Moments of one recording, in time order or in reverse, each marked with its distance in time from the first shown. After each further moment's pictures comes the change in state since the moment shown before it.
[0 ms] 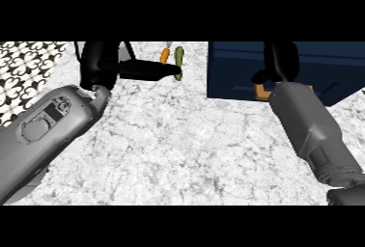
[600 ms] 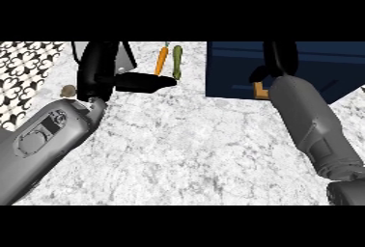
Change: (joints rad) left arm 0.086 0.010 0.008 -0.061 -0.028 -0.010 -0.032; right arm -0.061 -0.005 -0.088 0.068 -0.089 0.033 -0.146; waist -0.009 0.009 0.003
